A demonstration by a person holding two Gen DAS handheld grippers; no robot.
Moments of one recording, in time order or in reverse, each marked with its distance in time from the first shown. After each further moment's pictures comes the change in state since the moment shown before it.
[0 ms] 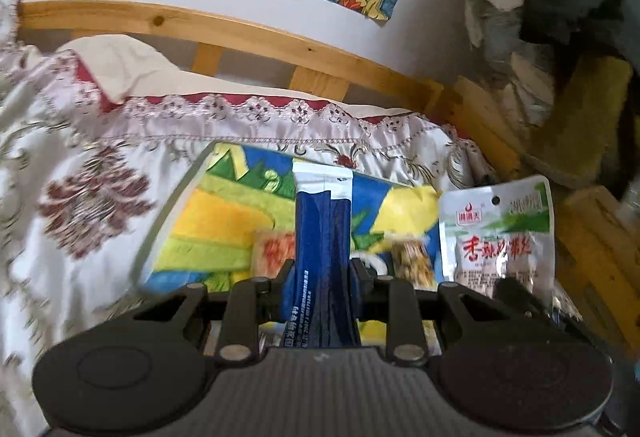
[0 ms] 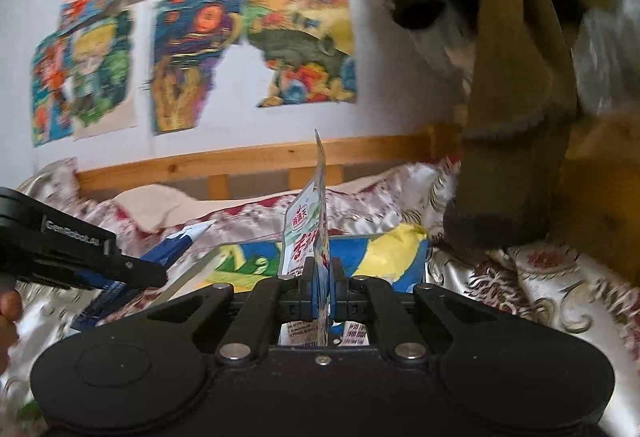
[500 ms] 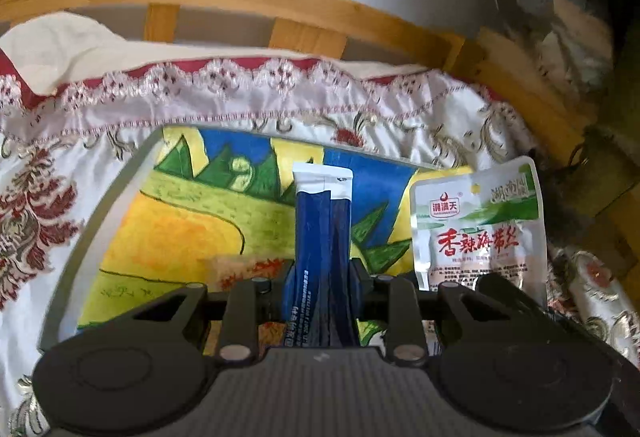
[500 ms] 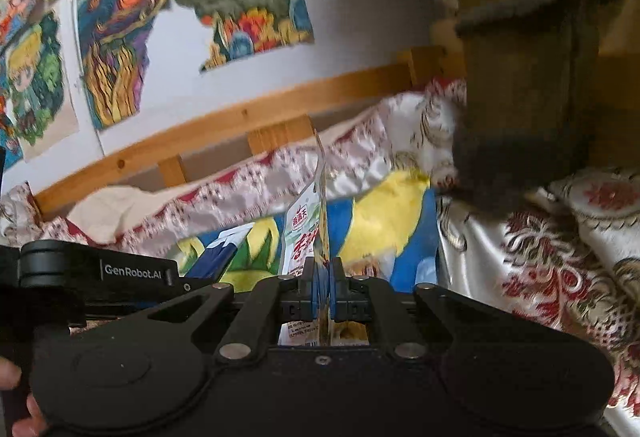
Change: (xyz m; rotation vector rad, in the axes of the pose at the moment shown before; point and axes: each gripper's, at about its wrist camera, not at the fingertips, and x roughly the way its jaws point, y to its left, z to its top) left arm 0.123 -0.016 0.011 0.060 0.096 0.041; right arm 0.099 -0.025 -0.017 0.135 0.141 -0.035
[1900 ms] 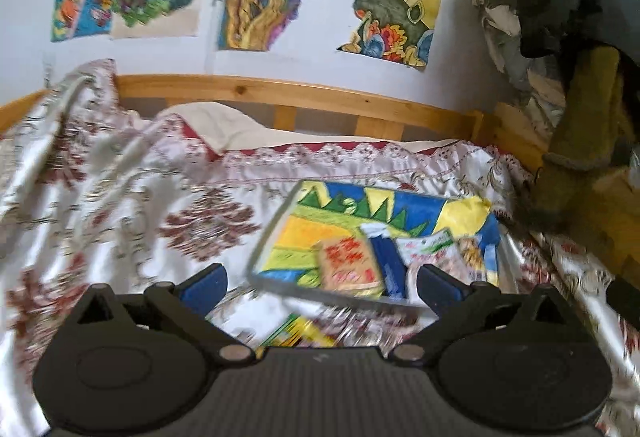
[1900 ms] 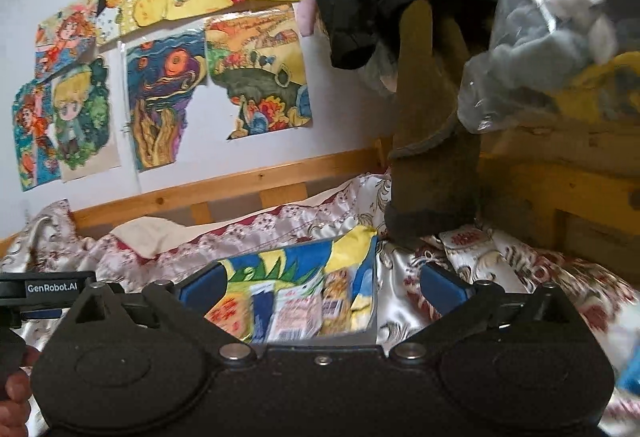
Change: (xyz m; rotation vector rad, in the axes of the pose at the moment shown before) left arm -0.244 0.001 -0.101 0.015 -0.262 0.254; right arm -0.258 0.024 -0.027 -0.069 -0.194 -0.034
